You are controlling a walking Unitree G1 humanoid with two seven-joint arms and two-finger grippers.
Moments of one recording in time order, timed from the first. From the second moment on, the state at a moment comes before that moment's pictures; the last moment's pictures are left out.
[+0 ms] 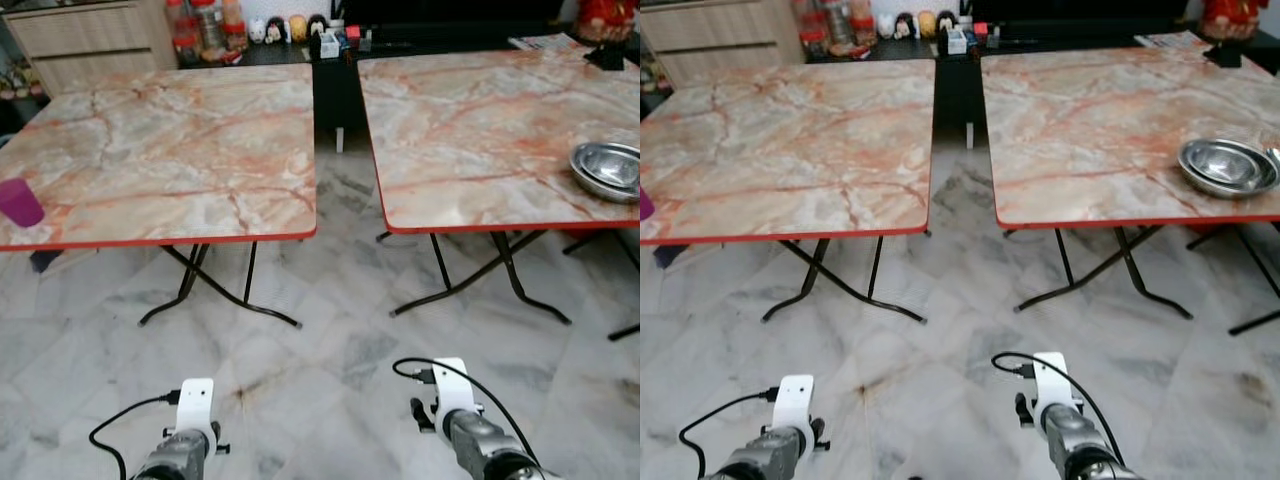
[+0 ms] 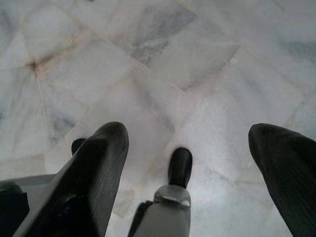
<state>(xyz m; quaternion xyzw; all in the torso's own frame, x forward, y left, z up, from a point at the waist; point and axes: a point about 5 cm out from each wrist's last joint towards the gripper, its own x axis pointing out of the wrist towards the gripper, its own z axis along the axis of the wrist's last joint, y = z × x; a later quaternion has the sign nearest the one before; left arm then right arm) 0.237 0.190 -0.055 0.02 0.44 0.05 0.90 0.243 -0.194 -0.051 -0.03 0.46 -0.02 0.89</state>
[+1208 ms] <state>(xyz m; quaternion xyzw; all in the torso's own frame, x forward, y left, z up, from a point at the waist) 0.230 0.196 -0.058 0.02 0.45 0.06 0.89 0.243 -0.191 -0.051 -0.02 0.45 -0.01 0.89</state>
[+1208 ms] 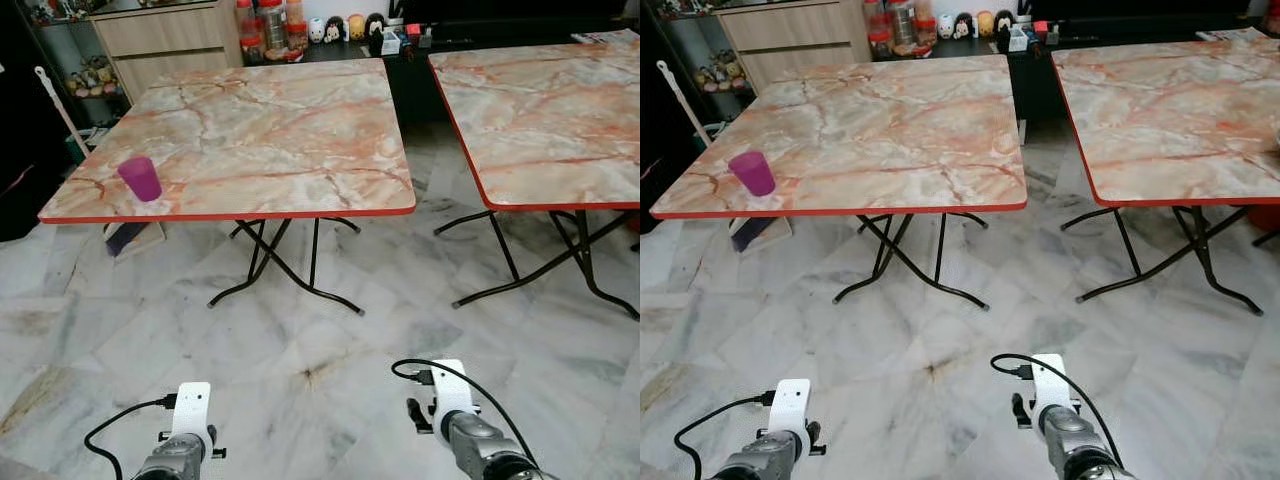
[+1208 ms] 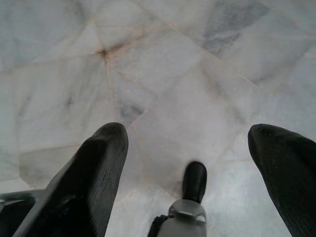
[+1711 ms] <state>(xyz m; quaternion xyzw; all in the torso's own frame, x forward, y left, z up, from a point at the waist) 0.230 0.200 -0.058 0.03 0.45 0.06 0.89 0.247 -0.184 -0.049 -0.02 0.44 0.00 0.90</state>
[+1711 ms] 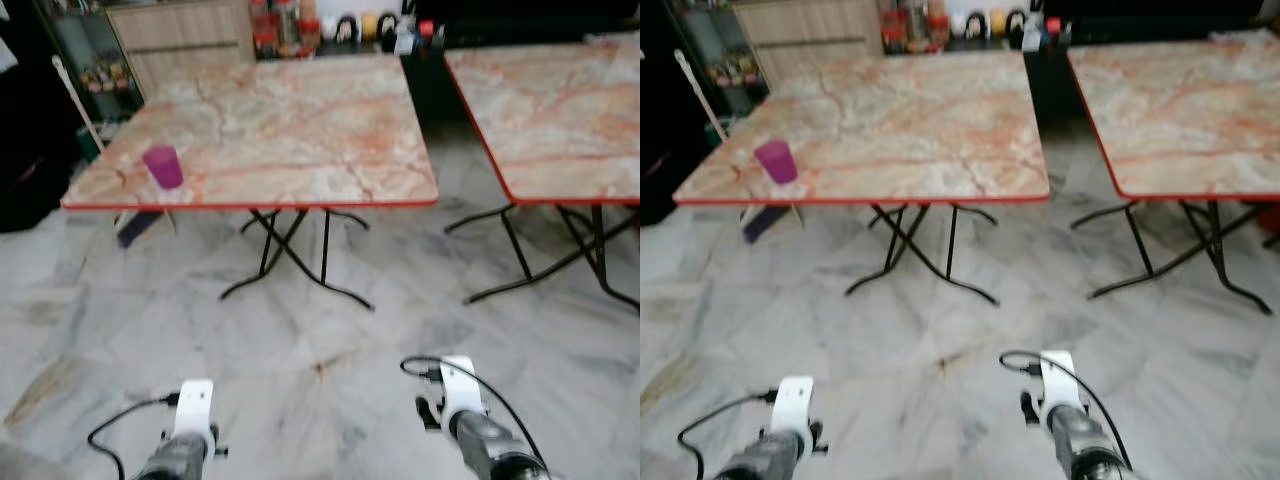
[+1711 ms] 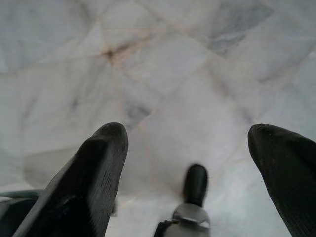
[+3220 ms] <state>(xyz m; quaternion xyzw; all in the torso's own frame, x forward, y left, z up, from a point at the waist) 0.233 0.193 -0.057 0.03 0.44 0.06 0.90 0.245 -0.191 -0.049 -0.02 0.44 0.00 0.90</state>
